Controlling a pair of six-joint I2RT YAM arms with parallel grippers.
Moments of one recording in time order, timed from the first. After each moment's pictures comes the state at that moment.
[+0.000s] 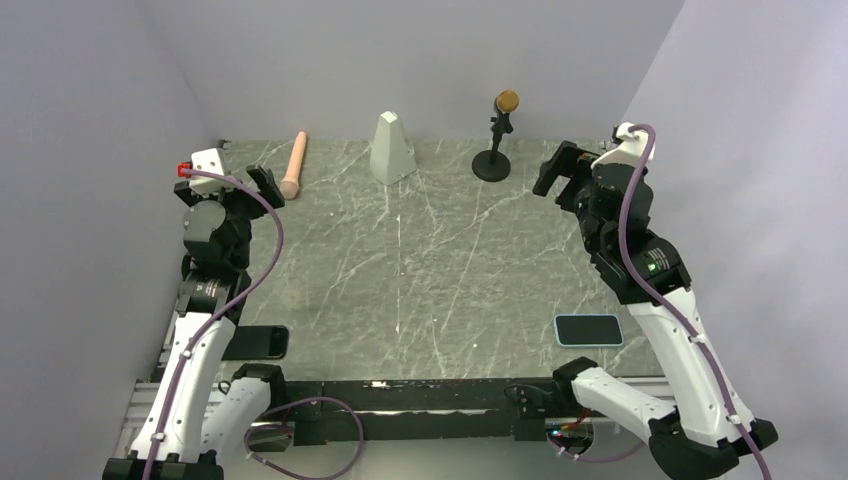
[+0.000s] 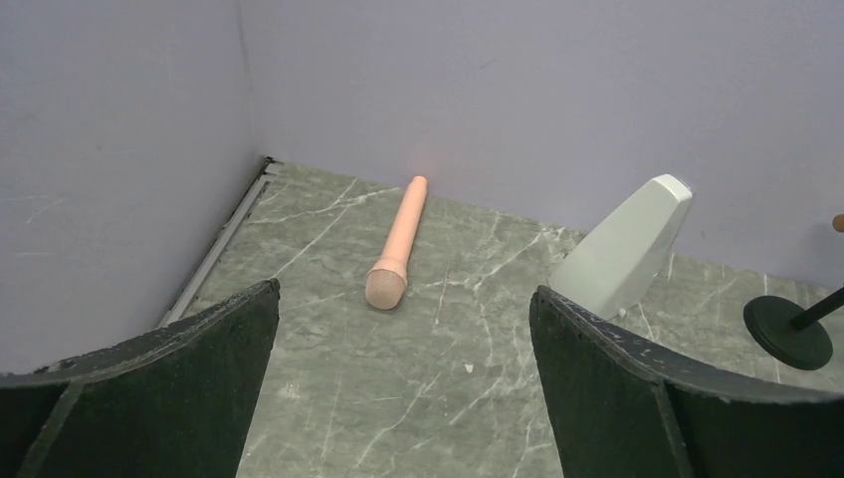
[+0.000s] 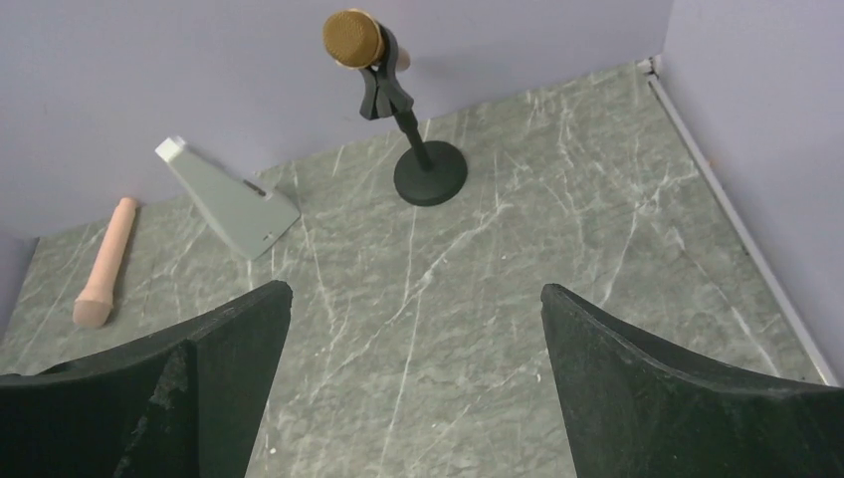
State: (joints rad) left arm -0.07 0.80 0.85 0.00 -0.26 -0.16; right arm 0.41 0.95 1.35 -0.60 0.51 0.37
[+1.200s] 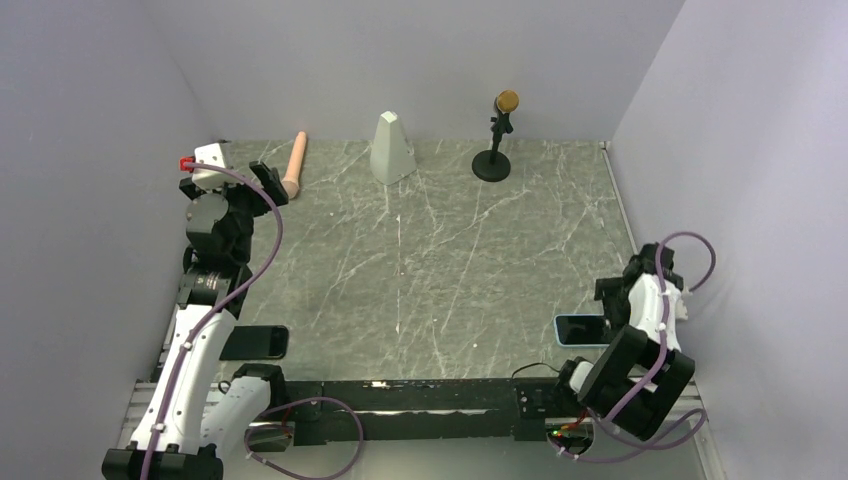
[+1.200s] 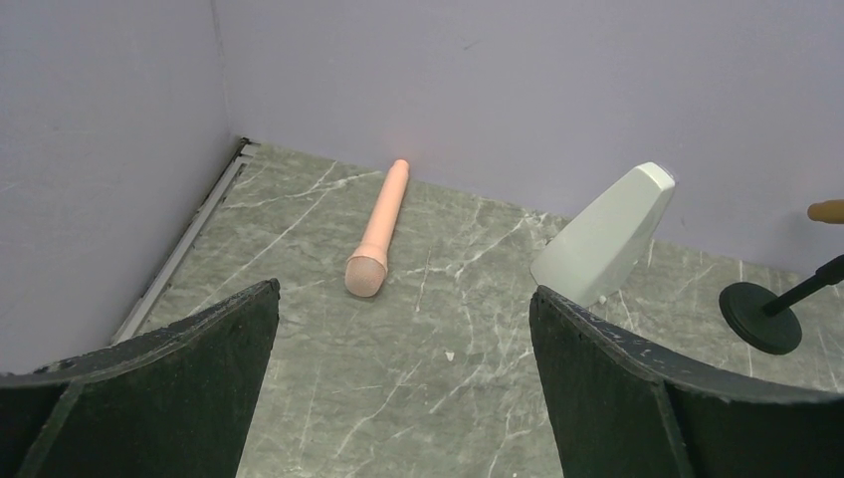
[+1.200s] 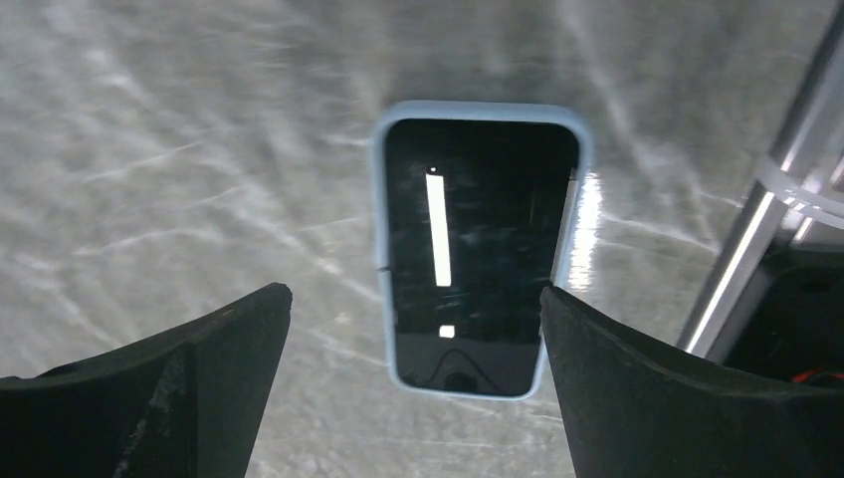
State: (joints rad) left arm -0.07 0.84 0.88 -0.03 -0.23 -0.20; right arm -0.53 1.19 0.74 -0.87 0.17 1.01
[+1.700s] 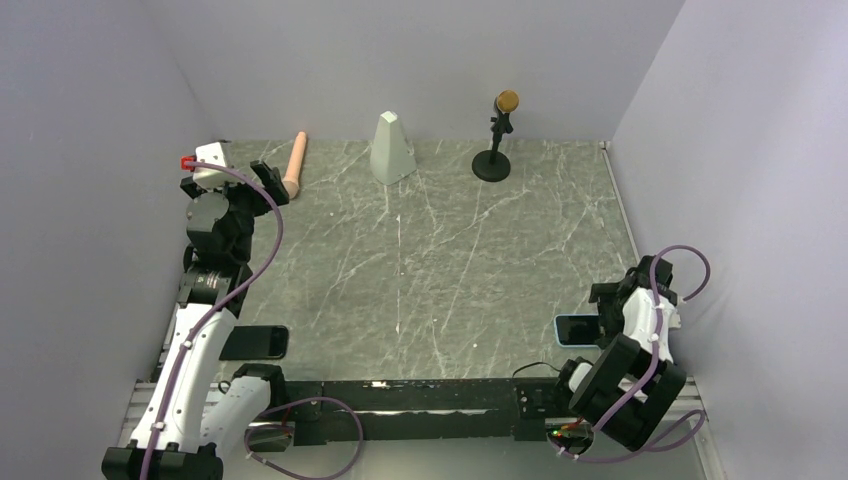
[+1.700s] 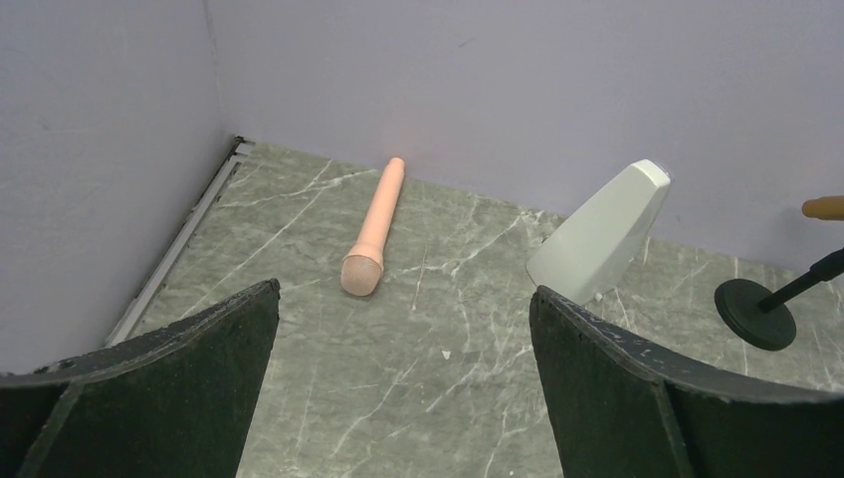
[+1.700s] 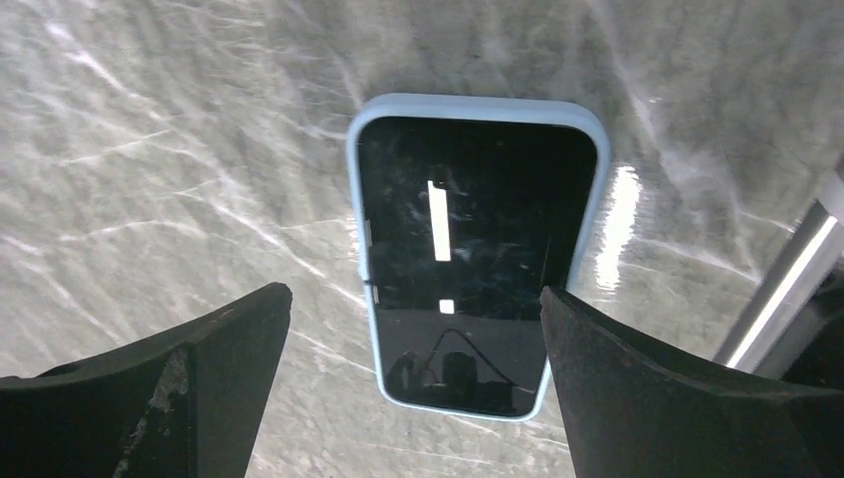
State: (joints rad) left arm -0.08 0.84 0.89 -0.04 -0.22 -0.21; right arm -0.63 1.11 0.58 -0.75 0.08 0.97
